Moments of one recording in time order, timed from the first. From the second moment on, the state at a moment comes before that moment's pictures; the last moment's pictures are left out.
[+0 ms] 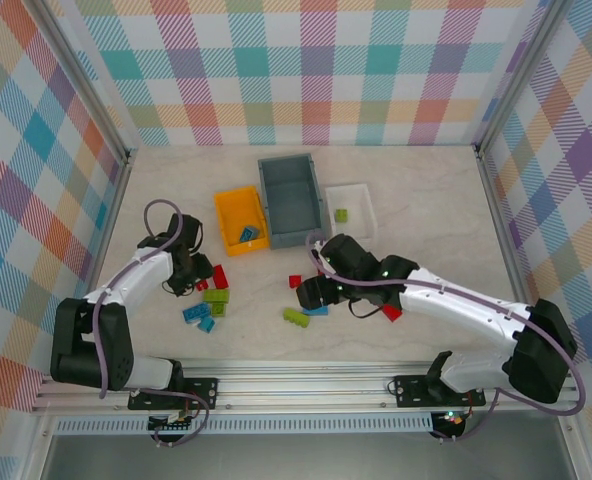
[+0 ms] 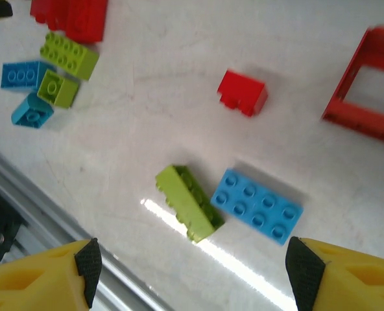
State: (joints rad) left arm -0.14 1.39 0.83 -0.76 -0.07 -0.71; right arm 0.94 1.28 0.94 -0.59 -0.09 0.52
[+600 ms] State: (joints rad) left arm -0.14 1.46 0.81 -0.68 -0.13 -0.65; right arm 1.01 1.22 0.94 -0.58 -0.08 0.62
